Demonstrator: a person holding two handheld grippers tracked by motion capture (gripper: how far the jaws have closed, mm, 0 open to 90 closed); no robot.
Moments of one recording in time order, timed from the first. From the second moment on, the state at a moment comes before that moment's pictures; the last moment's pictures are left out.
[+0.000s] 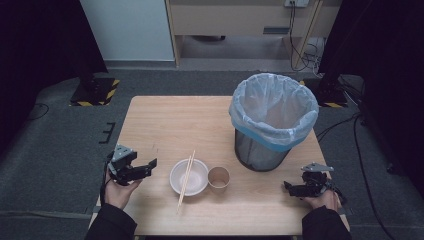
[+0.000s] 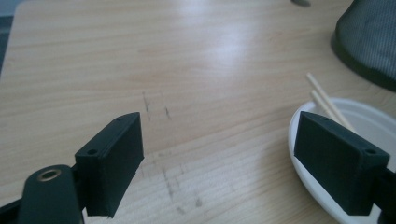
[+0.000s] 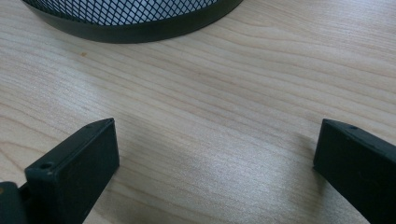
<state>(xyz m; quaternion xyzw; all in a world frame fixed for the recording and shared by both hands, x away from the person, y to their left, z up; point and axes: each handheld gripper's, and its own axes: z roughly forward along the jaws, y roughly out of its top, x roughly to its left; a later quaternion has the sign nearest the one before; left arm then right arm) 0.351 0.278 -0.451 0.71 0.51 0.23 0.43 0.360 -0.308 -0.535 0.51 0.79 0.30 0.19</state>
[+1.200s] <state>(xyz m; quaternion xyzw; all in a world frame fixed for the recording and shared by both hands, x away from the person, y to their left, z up) 0.343 0.187 -0.451 0.78 0.42 0.18 0.43 0.364 -0.303 -0.533 0.48 0.81 0.30 0.17</state>
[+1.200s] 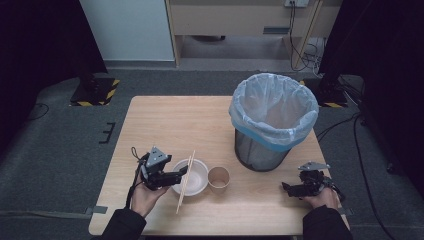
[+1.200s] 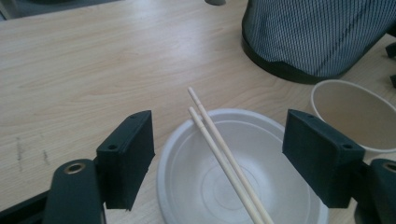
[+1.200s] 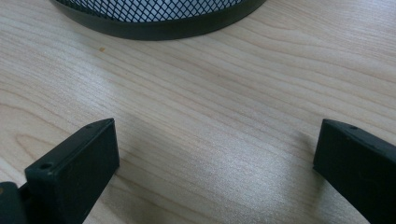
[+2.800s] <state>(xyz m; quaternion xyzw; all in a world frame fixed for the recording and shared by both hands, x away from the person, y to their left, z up) 0.354 0.169 -0.485 0.81 0.47 0.09 0.33 0.363 -0.301 -0.533 0.47 0.81 0.30 0.17</state>
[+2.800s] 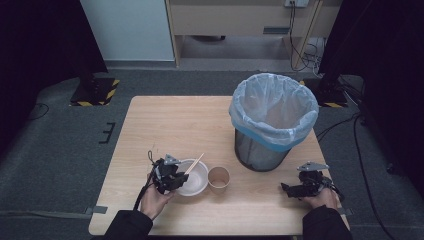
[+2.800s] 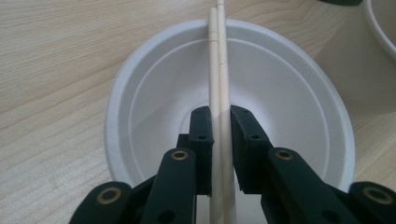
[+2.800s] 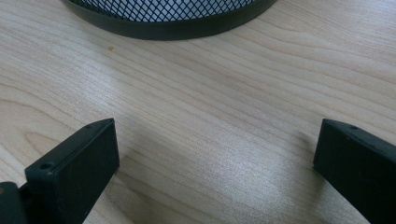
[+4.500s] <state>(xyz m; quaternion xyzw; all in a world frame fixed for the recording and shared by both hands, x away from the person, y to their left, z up) 0.324 0.191 -0.394 0.74 0.42 0.15 0.50 0.363 -0.301 -0.534 0.47 0.81 0.31 0.17</state>
